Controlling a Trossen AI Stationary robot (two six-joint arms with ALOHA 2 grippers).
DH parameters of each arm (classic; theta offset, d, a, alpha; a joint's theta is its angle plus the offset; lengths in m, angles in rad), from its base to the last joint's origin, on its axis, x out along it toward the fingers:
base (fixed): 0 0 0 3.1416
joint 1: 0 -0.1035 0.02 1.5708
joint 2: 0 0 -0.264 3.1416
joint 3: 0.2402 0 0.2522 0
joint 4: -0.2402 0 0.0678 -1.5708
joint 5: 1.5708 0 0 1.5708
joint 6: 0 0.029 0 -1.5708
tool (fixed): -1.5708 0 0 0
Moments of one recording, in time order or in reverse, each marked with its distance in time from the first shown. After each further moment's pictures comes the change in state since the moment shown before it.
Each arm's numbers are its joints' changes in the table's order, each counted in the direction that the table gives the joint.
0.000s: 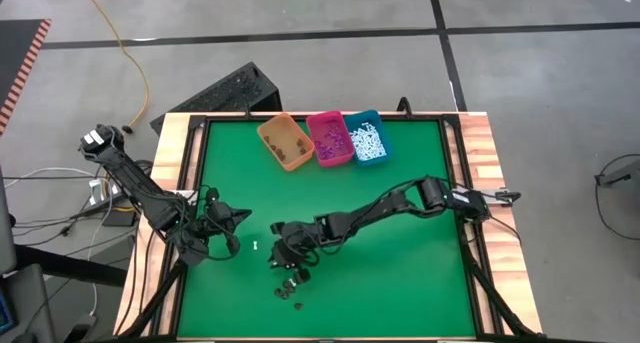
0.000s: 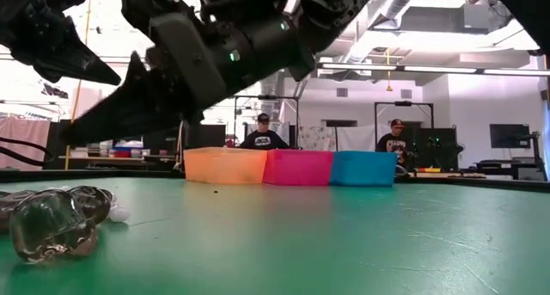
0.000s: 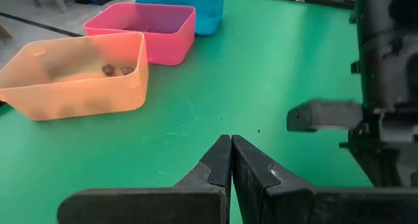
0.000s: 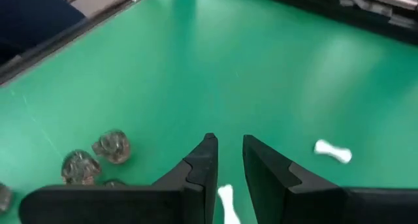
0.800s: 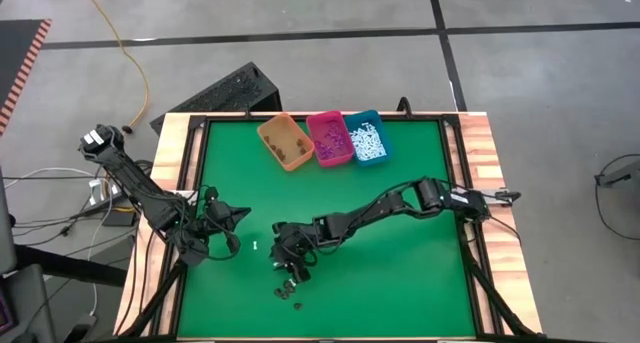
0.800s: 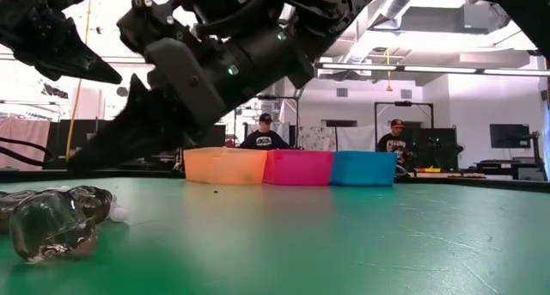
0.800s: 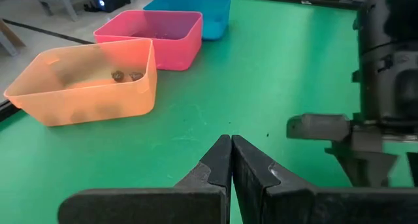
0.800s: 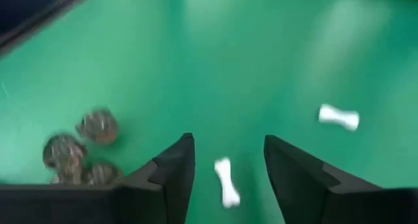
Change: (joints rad) left arm 0.000 0.000 0.000 -0.015 0.029 0.011; right arm 0.007 0.022 0.024 -0.085 -0.014 0.053
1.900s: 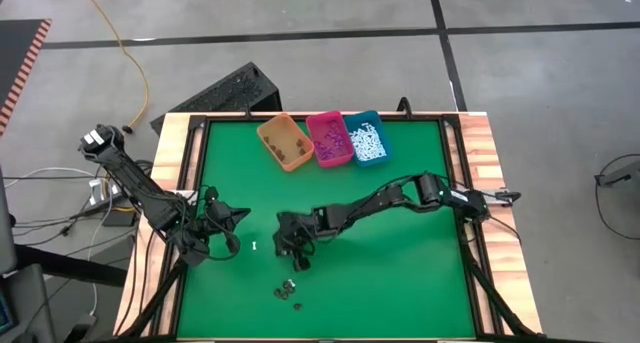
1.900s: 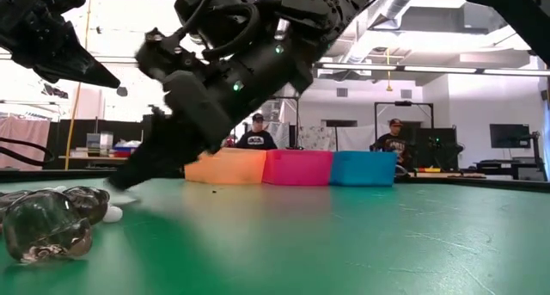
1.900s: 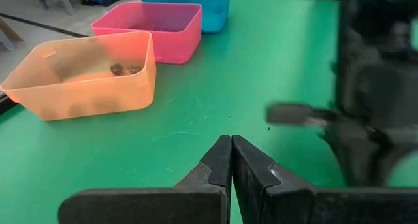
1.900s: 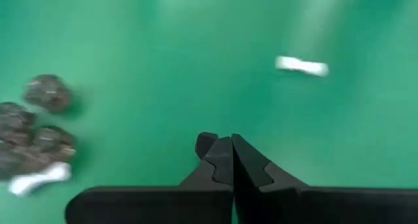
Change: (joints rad) left arm 0.000 0.000 0.000 -0.030 -0.026 -0.027; right arm 0.043 0.006 -0.003 -0.054 -0.022 0.019
